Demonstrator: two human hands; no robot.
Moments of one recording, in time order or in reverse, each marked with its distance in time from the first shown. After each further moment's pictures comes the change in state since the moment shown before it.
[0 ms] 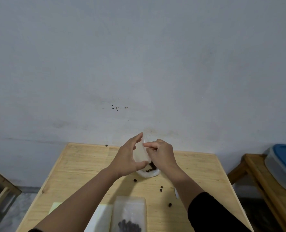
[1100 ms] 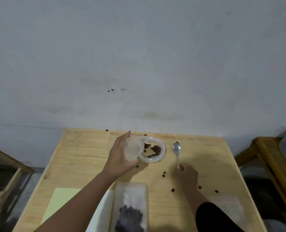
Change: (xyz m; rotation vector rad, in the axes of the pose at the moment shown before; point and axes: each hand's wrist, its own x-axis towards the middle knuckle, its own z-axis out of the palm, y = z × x) left_hand -0.019 -0.051 0.024 0.210 0.221 -0.072; right_hand -0.041 0.163 0.026 -0.258 0.085 0.535
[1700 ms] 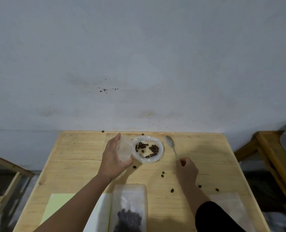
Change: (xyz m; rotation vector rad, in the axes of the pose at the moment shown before) left_hand 0.007 -0.013 0.006 -0.010 0.032 -0.124; right_hand 0.012 -0.012 -0.002 0.276 0.148 0.126
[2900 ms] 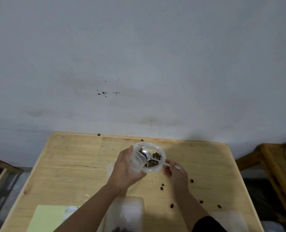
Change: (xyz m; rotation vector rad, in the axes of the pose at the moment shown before) left_hand 0.016 -0.010 0.046 -0.020 -0.234 -0.120; right_hand 0.005 -0.021 0.027 0.775 -0.267 0.220
